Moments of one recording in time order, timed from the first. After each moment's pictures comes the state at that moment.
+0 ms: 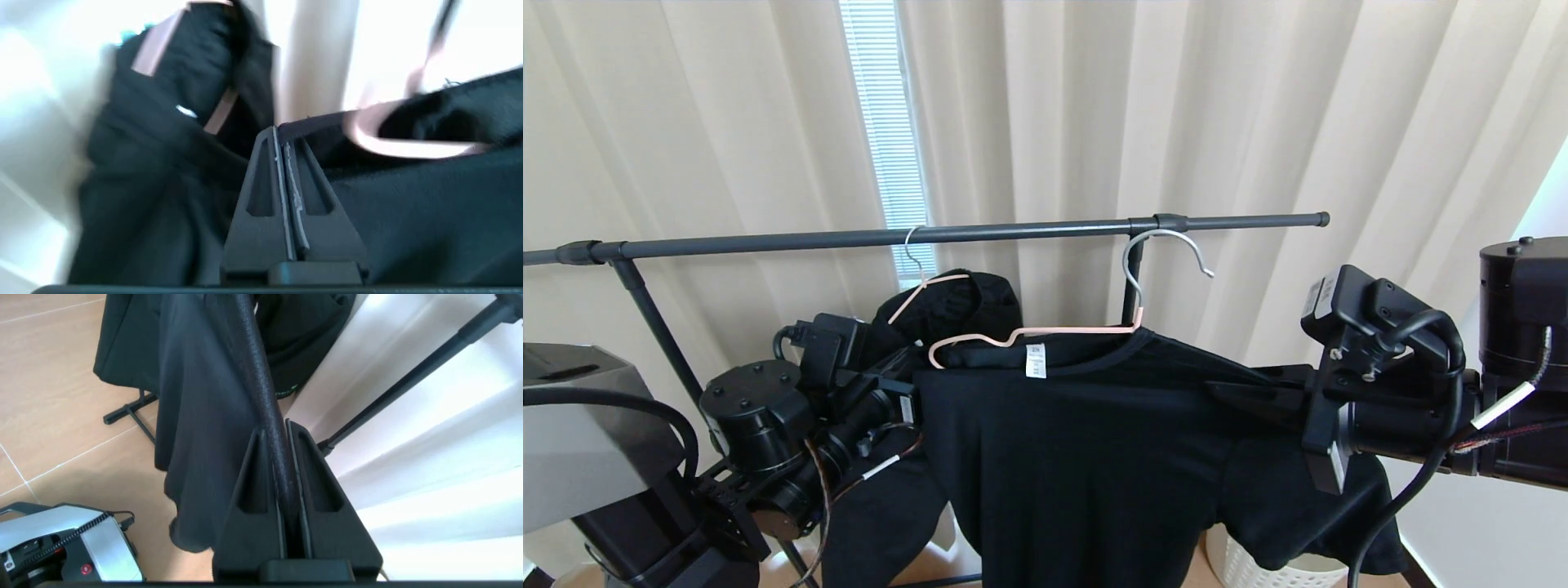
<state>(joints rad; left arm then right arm) -0.39 2.00 -0.38 -1.57 0.17 0.06 0.52 1.43 -0.74 -0.26 0.25 -0.39</state>
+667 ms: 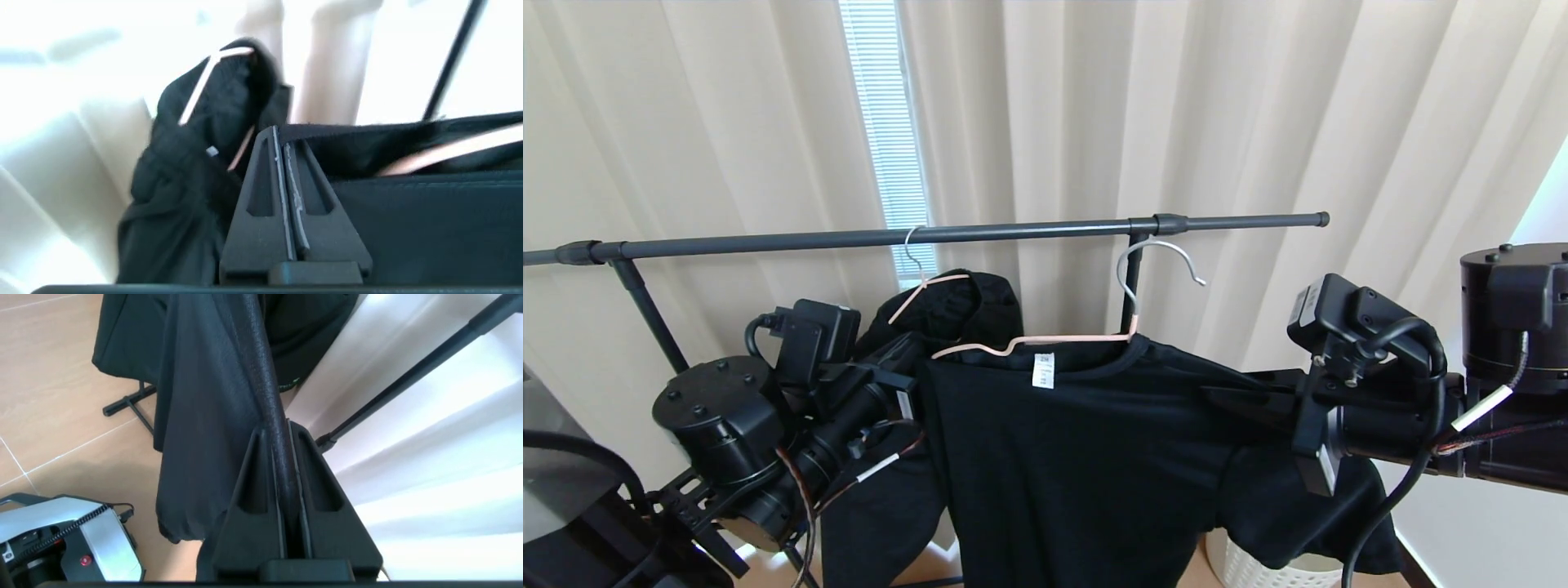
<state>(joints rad) -0.47 1.88 -0.34 -1.57 0.17 0.06 0.52 1.46 -0.73 -0.27 0.24 -0.40</state>
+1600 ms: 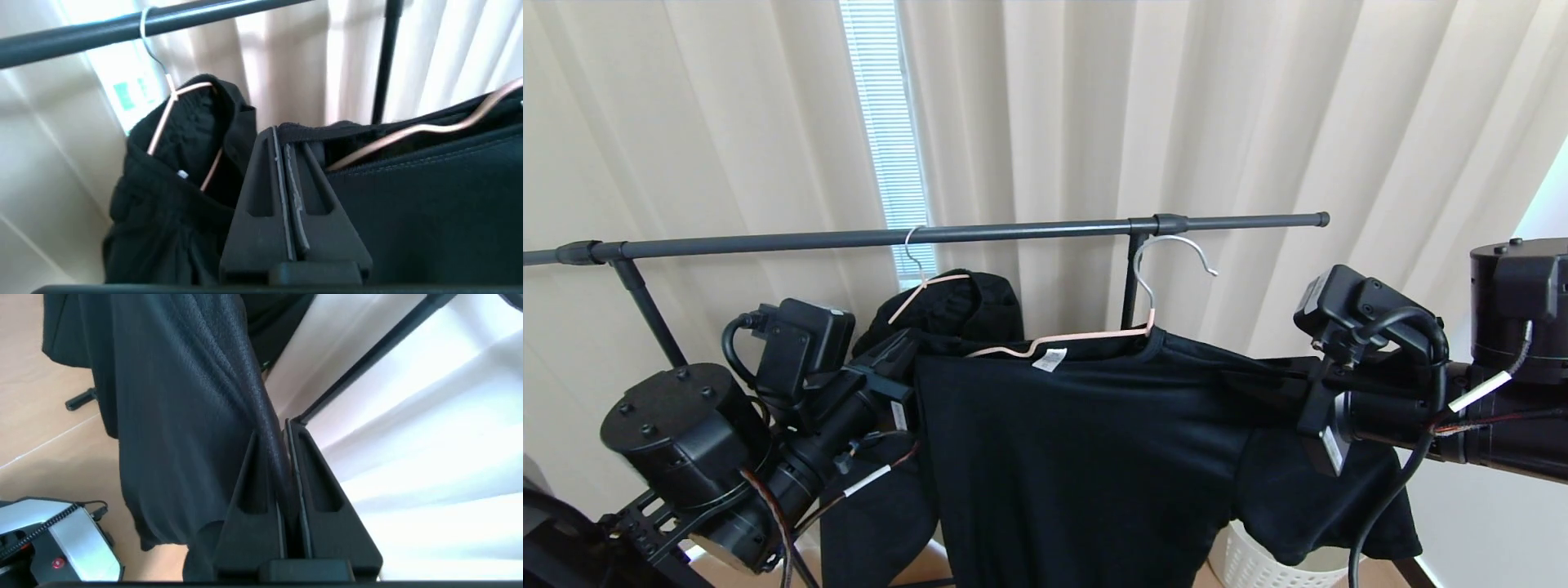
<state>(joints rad) -0.51 1.80 -0.30 -1.57 0.19 0.16 0.47 1.46 -0.74 -0.27 0.17 -0.43</state>
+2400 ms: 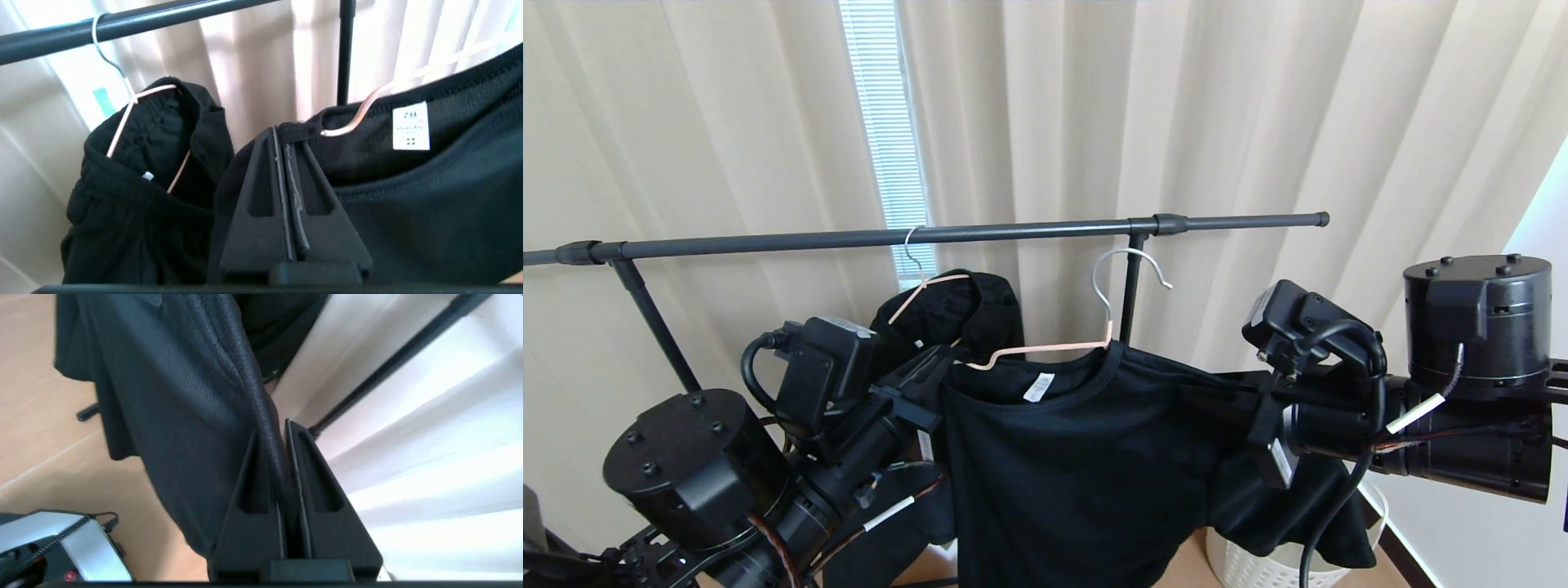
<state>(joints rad) -0.64 1.78 -0.28 -1.57 0.23 0.15 0.57 1.54 -0.73 -0.36 0.16 -0.34</state>
